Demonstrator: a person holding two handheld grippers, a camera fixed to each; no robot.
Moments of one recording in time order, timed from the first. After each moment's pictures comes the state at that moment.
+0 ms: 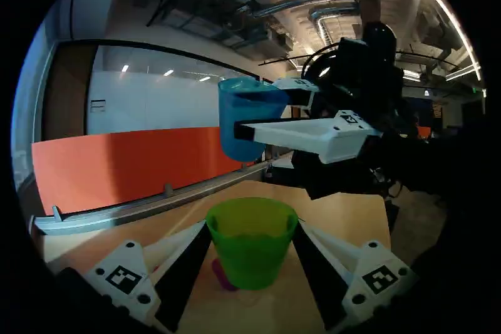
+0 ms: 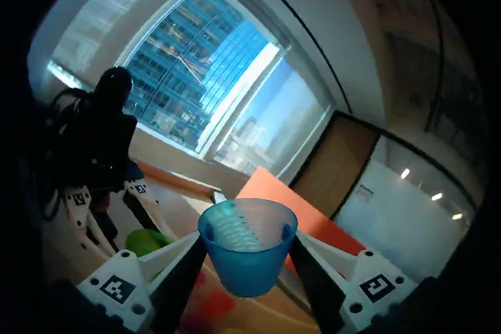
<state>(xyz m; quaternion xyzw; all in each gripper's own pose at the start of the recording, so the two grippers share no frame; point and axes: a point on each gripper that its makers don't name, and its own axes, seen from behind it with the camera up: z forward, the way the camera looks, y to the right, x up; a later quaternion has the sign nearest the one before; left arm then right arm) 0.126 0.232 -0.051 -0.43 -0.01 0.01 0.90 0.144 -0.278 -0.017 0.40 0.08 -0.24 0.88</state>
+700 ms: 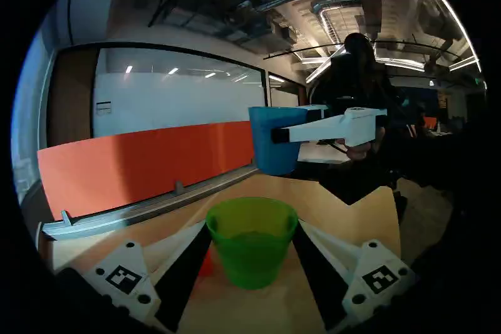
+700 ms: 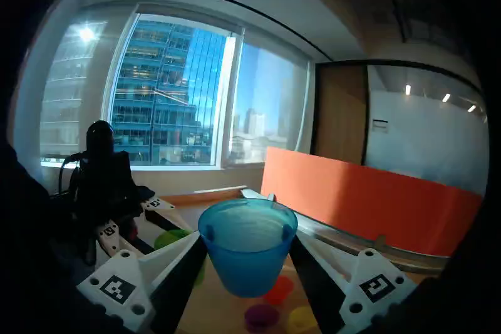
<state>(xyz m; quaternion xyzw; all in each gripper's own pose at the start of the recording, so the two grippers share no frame) 0.122 0.212 -0.041 -0.41 -0.02 0.04 0.91 0.114 -0.251 -0.030 0.43 -0.02 -0.08 0.90</state>
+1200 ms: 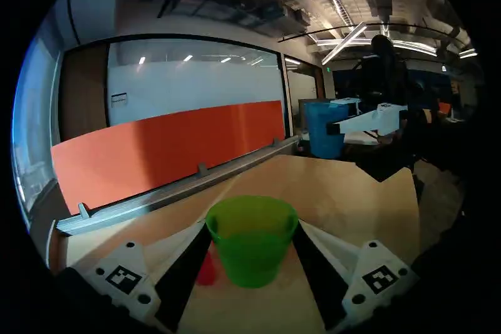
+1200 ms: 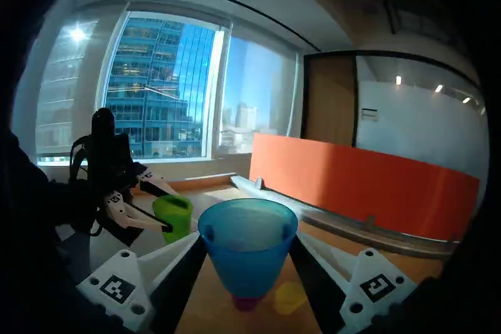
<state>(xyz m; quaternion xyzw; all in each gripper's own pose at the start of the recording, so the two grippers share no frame) 0.088 0.171 -0.018 -0.36 -0.05 0.07 0.93 0.072 -0.196 -0.030 0.41 -0.03 -0.08 0.91</state>
